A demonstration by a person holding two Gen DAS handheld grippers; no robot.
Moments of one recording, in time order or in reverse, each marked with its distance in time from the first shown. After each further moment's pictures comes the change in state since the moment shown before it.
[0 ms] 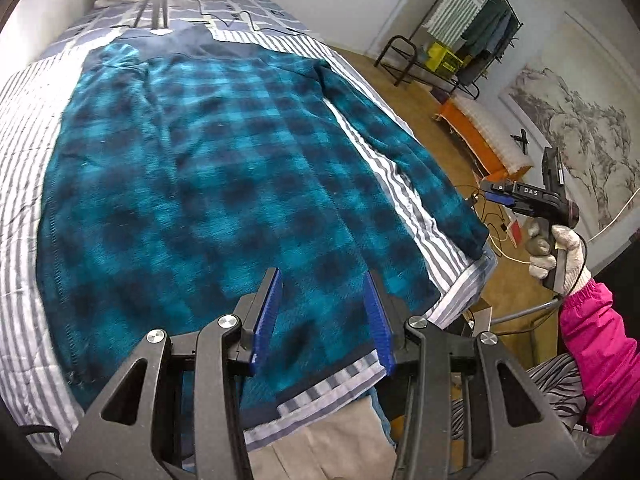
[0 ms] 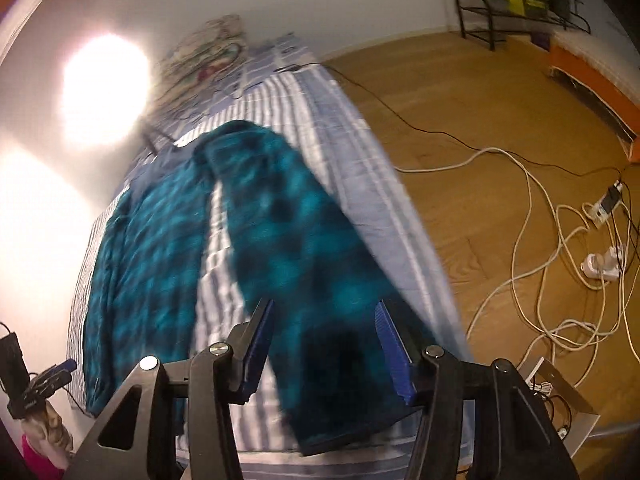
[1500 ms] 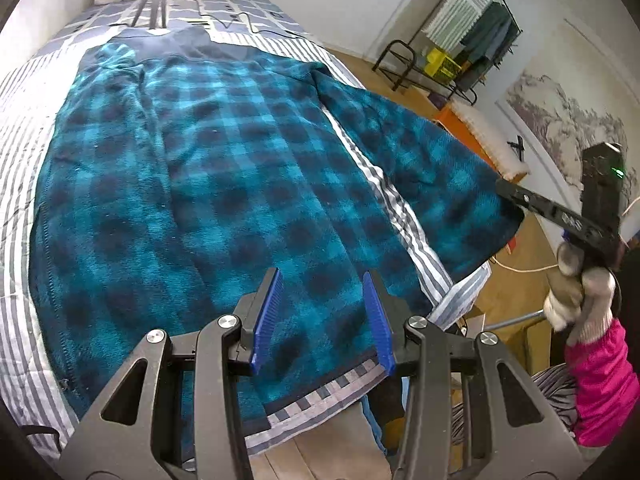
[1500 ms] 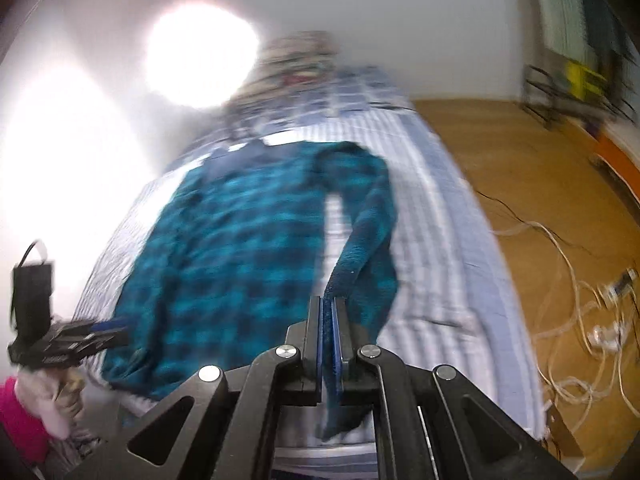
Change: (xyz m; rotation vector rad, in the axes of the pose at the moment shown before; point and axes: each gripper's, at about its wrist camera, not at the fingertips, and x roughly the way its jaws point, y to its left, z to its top) left arm -0.002 0.006 0.008 -0.030 -0.014 -0.023; right arm -0.045 0.153 -0.038 -0.312 -0.114 0.070
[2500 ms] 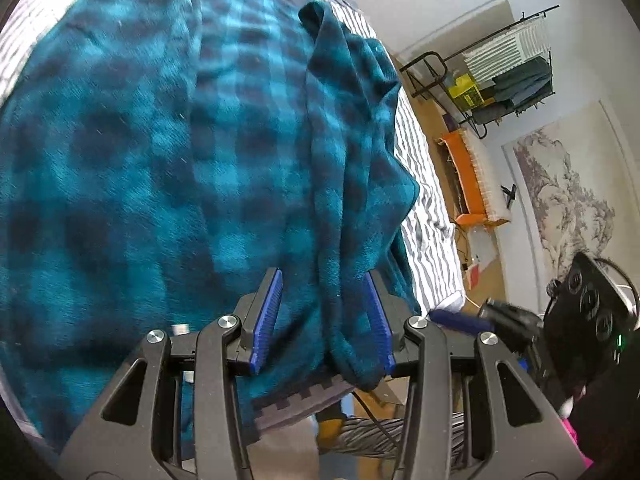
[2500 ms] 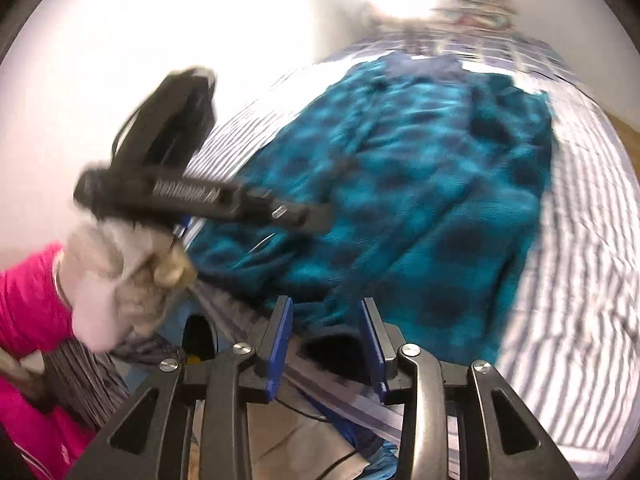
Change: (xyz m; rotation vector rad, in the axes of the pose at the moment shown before) left arm 0.045 0.045 -0.014 -0.324 0.100 -0.121; right arm 0.058 0.118 -0.076 -0.299 0.244 0.351
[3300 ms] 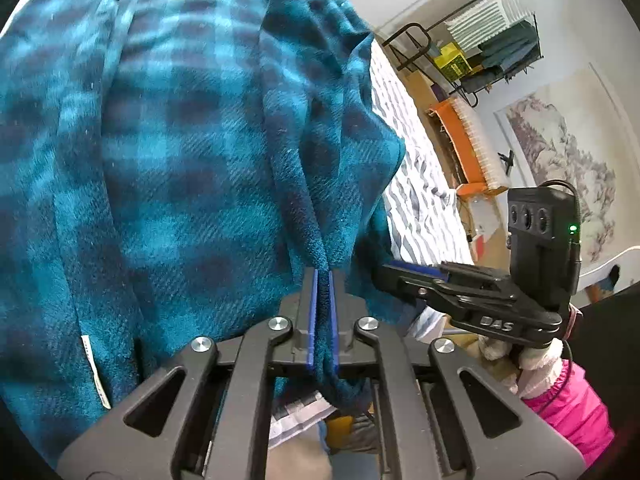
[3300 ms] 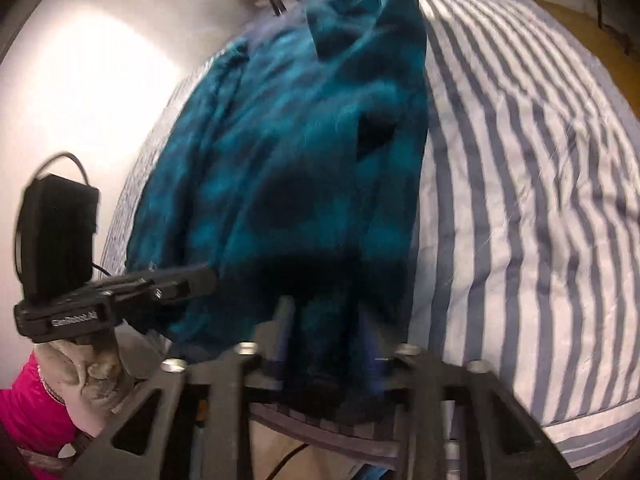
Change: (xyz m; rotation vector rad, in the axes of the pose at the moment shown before) left arm 0.034 -0.029 -0.017 0.124 0.034 0.013; right arm 0.039 -0.103 -0.012 0.371 0.125 -0.038
